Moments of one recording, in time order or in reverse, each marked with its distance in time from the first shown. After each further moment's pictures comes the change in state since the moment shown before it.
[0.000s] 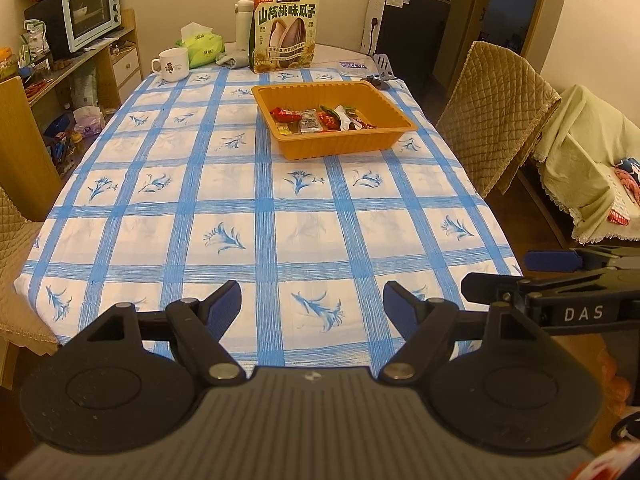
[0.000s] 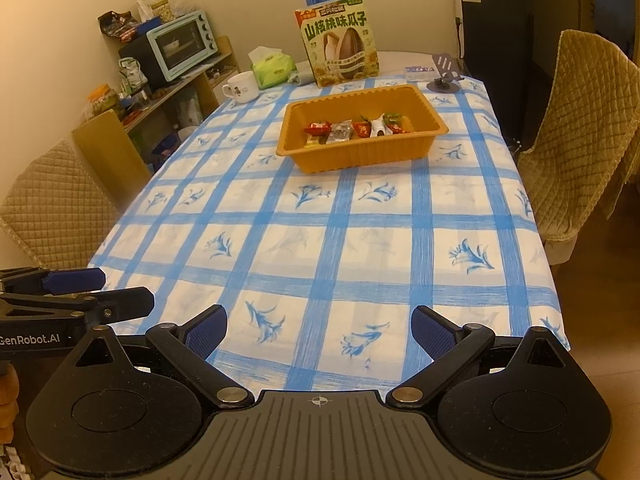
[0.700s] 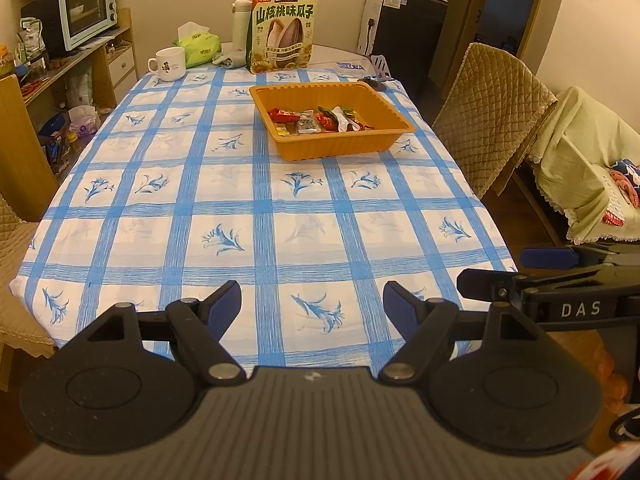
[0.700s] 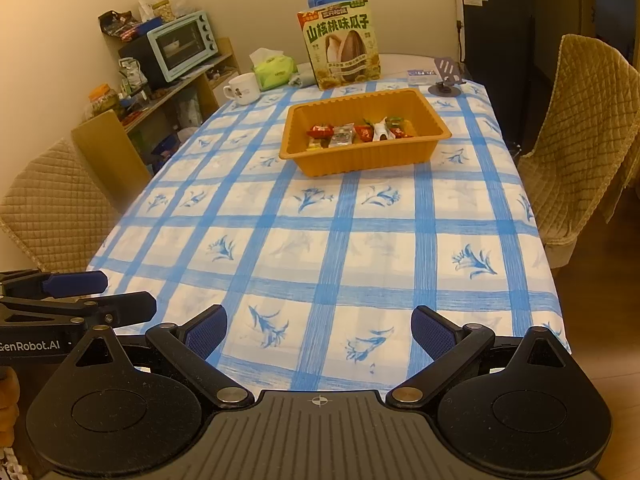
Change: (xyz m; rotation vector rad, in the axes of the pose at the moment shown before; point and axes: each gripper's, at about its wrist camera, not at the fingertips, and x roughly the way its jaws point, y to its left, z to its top) left arm 0.000 0.000 0.001 -0.001 0.001 -0.009; right arm 0.000 0.004 0.003 -0.002 -0.005 -0.005
